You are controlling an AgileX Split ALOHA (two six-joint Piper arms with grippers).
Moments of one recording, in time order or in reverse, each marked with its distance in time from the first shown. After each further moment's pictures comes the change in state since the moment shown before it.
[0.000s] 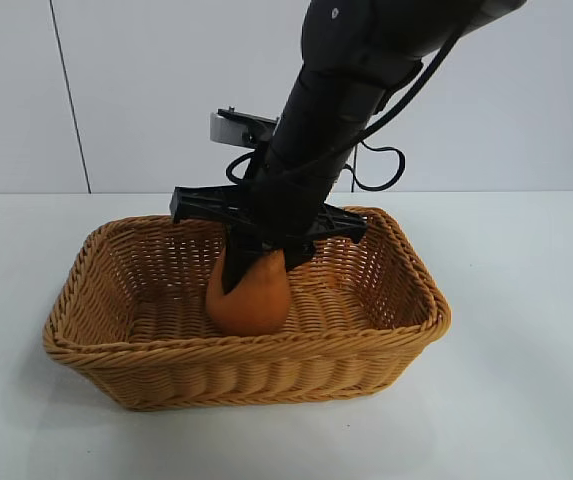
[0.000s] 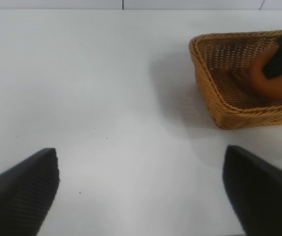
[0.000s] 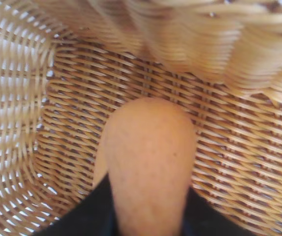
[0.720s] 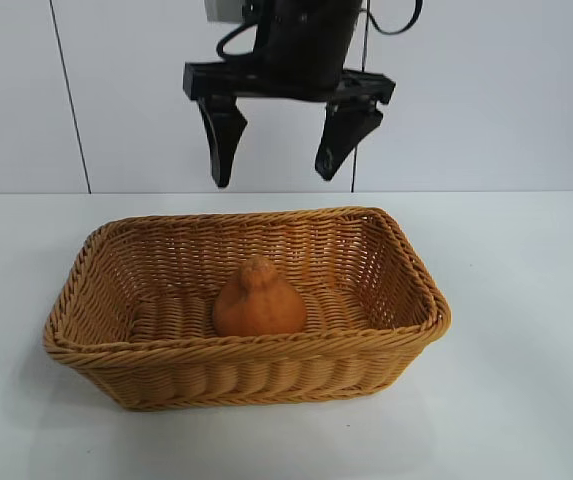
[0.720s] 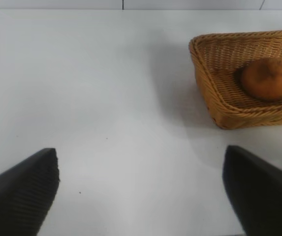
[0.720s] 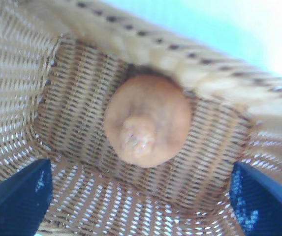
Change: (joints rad) left arm 0.000 0.000 0.000 0.000 0.000 0.000; right arm -0.023 -0.021 -0.468 -0.267 0.504 0.077
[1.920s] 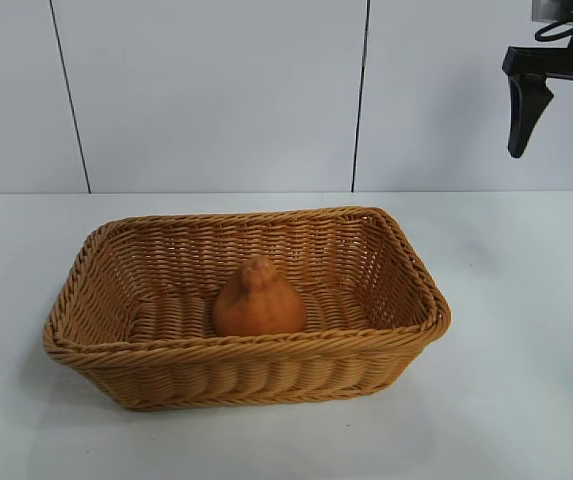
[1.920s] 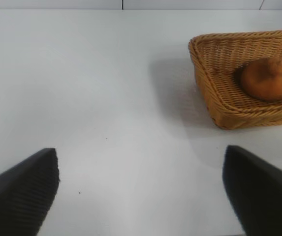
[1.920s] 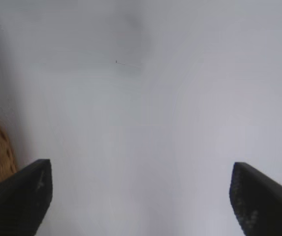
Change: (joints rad) left arm 0.000 0.000 0.000 -0.001 -0.001 0.000; right arm -0.588 -0.205 0.374 0.024 0.009 -0.092
